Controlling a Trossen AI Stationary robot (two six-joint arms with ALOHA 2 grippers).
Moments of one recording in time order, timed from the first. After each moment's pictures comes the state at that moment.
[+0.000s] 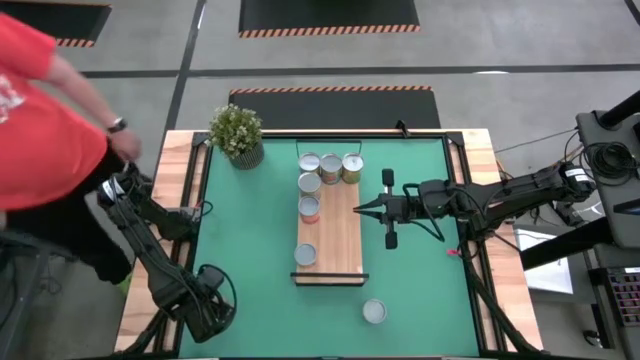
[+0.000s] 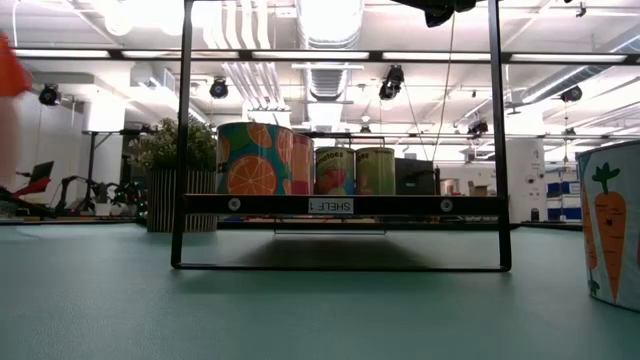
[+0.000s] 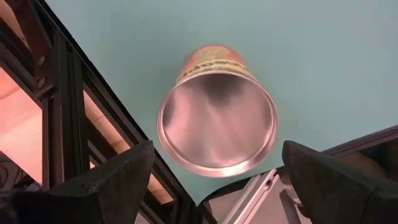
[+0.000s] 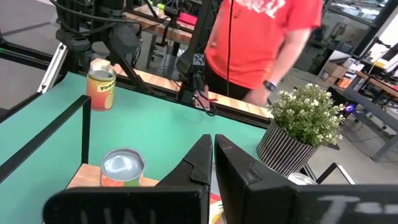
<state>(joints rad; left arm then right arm) -0.96 1.52 1.19 -1.17 0.15 -2.05 0.13 1.10 0.77 0.19 0.12 -0.29</state>
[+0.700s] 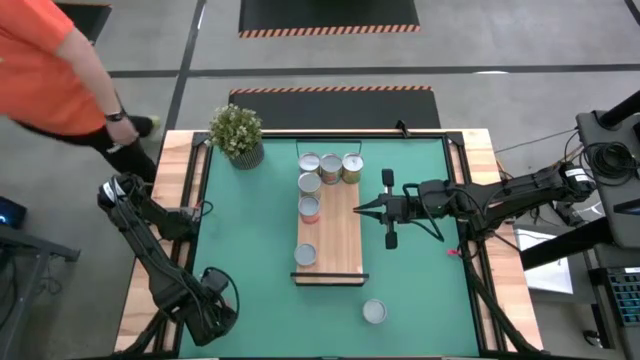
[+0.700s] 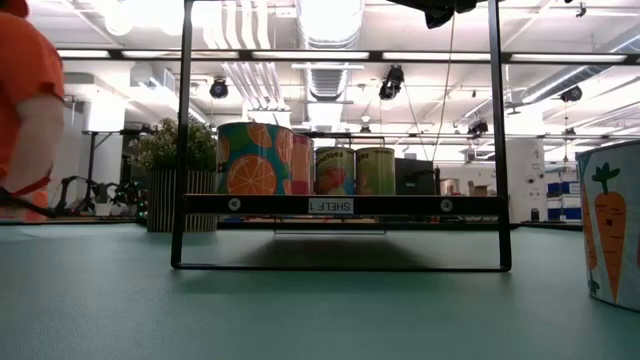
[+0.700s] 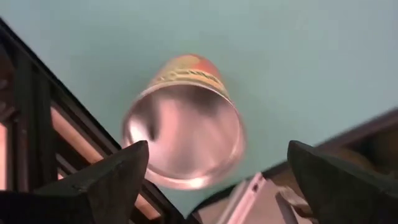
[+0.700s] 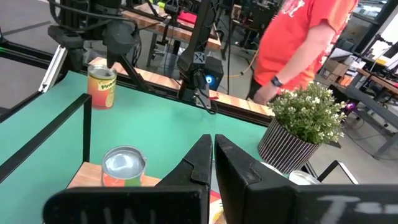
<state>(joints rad) -0.96 1.54 1.19 -1.12 0.09 -1.99 0.13 1.10 0.77 0.18 0.12 -0.28</state>
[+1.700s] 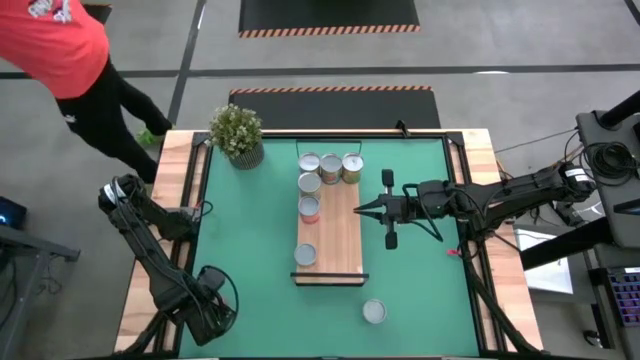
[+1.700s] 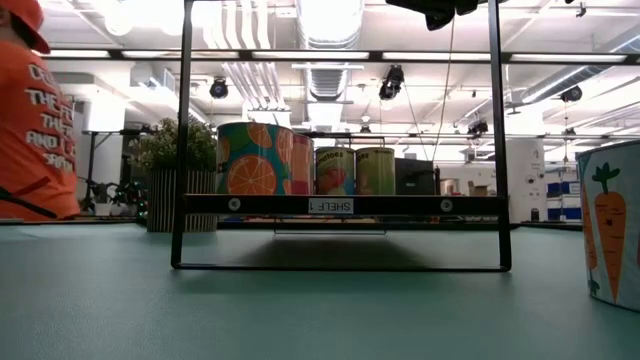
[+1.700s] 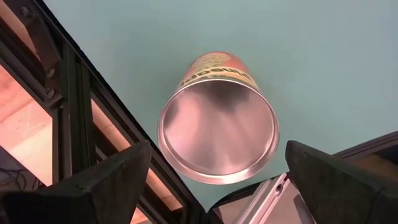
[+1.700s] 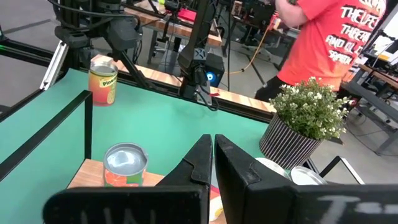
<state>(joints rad) -0.96 1.55 1.22 -1.21 0.14 -2.00 0.13 1.10 0.77 0.17 0.12 -0.27</state>
